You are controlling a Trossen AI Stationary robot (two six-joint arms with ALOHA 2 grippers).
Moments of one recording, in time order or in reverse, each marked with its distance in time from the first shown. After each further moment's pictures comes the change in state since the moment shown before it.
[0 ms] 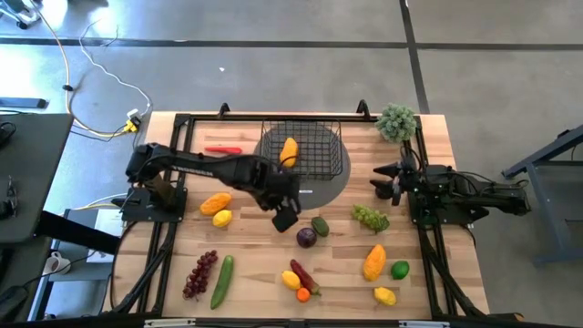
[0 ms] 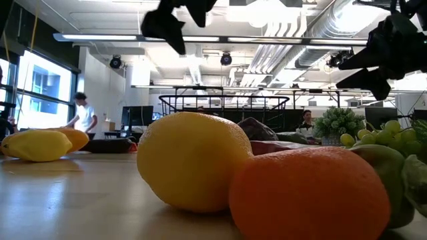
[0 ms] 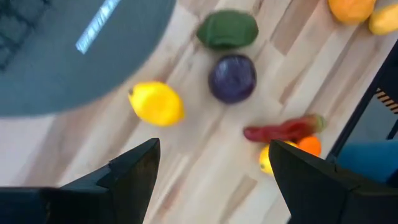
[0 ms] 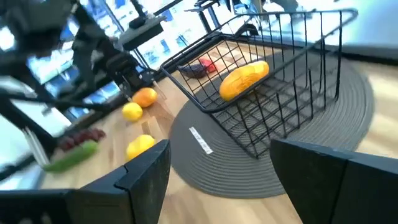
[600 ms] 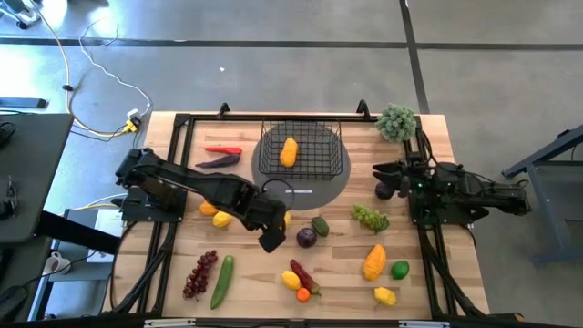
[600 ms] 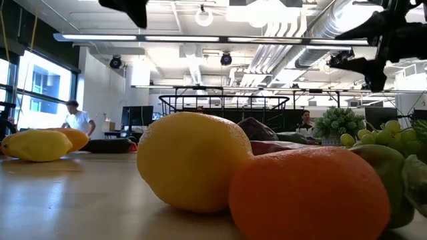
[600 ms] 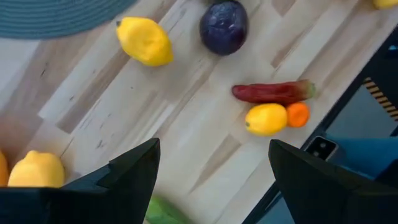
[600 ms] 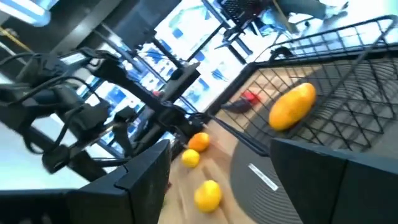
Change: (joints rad) left arm -0.175 -0.062 0.000 -0.095 -0.069 -0.256; right arm 0.000 0.000 0.005 0.210 -0.029 0.227
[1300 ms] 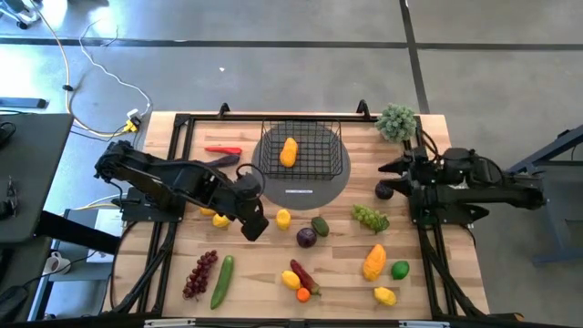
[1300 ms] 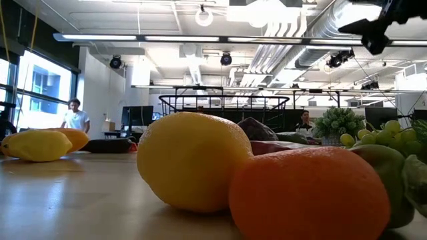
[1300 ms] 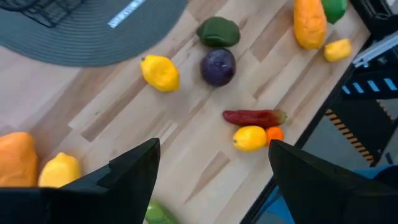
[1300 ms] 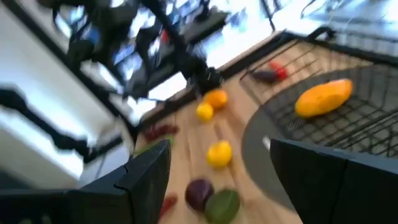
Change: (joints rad) left arm -0.039 -0.188 -0.001 -0.048 -0.159 -0.082; right arm 0.000 0.277 0.386 -0.295 -0.240 -0.241
